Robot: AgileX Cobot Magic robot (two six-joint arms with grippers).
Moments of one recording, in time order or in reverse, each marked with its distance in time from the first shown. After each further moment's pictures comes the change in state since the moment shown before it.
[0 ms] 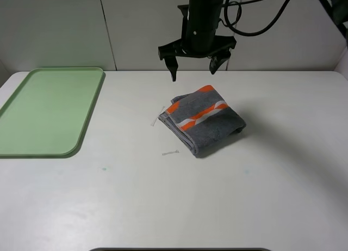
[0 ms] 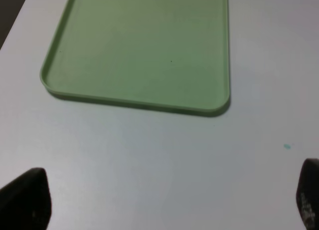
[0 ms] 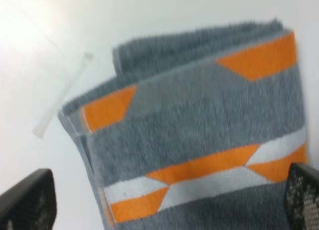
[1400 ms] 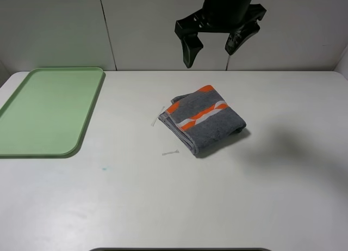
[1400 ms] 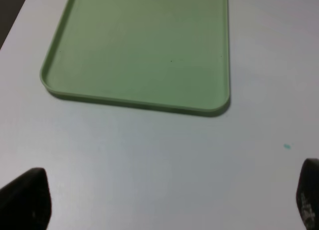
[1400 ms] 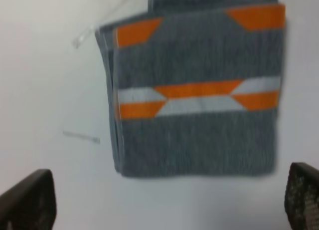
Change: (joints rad) left arm 0.000 0.000 0.000 0.000 0.000 0.000; right arm 0.000 -0.349 0.283 0.079 0.035 -0.243
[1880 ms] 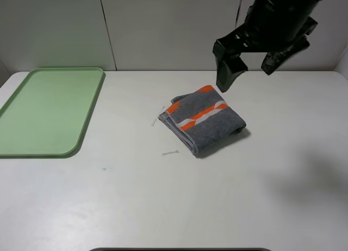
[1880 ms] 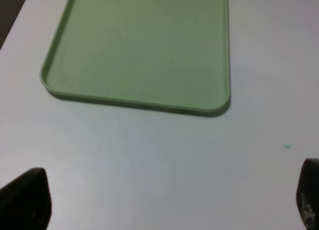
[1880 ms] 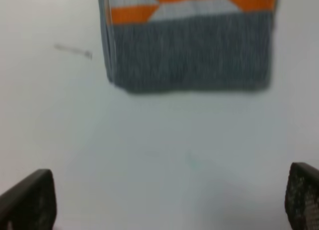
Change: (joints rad) left arm 0.000 0.000 0.000 0.000 0.000 0.000; right arm 0.000 -0.313 0.345 0.000 -0.001 -0.003
